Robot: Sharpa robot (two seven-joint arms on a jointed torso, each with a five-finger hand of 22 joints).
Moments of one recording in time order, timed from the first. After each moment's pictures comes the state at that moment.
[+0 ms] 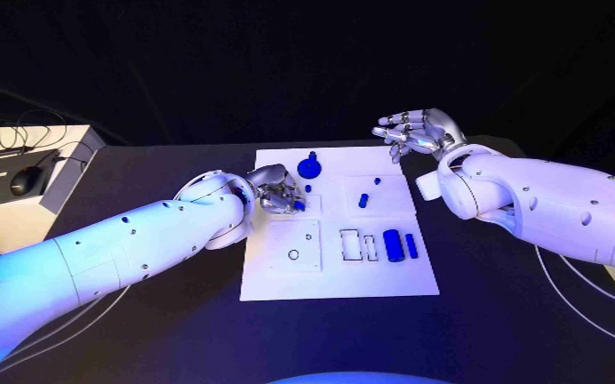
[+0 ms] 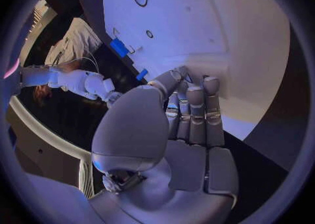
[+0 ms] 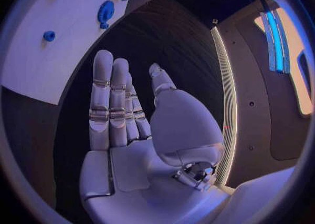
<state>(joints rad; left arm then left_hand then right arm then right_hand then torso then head) 1.11 -0.58 0.01 1.28 -1.26 -0.16 -0.13 1.42 -0.07 0.39 -0.17 0.25 1.15 0.07 0.06 0.06 0.89 0.00 1.11 0.55 1.10 -0.04 1.31 0.69 0.15 1.08 -0.02 0.84 1.26 1.23 -0.83 -0.09 1.34 -0.42 -0.54 0.28 1.23 -0.02 -0.08 -0.02 0.31 0.90 0.17 0.16 0.07 0.97 0.08 0.77 0.35 1.33 0.00 0.49 0.56 0.15 1.46 -0.01 0.17 0.89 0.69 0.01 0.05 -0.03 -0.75</state>
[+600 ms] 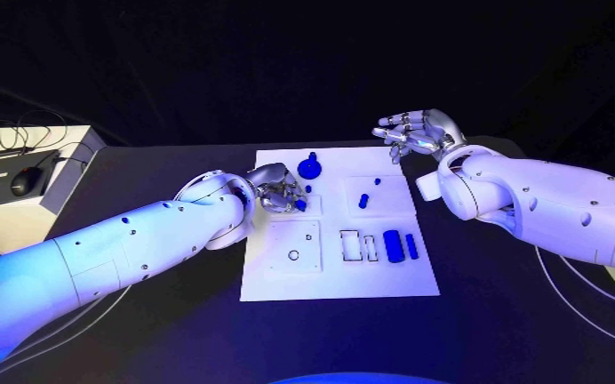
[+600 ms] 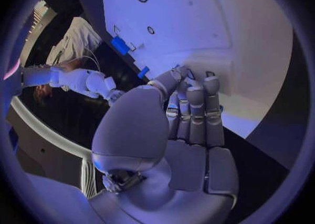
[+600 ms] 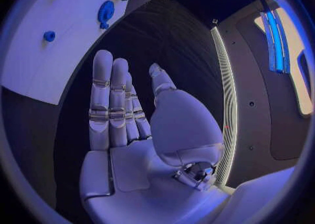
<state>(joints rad) 1.11 -0.58 0.01 1.28 -1.26 -0.19 -0.12 1.42 -0.06 0.39 -0.18 0.25 1.13 0.07 0.06 0.06 0.89 0.00 1.11 0.54 1.10 -0.04 1.31 0.69 0.15 1.08 -0.02 0.84 1.26 1.23 -0.82 -0.09 1.34 -0.42 -0.54 0.28 1.23 -0.02 -0.08 -0.02 0.31 0.90 0.17 0.16 0.07 0.97 0.08 0.77 0.35 1.33 0.00 0.49 0.56 0.15 1.46 -0.01 0.17 0.90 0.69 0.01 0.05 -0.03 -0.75</state>
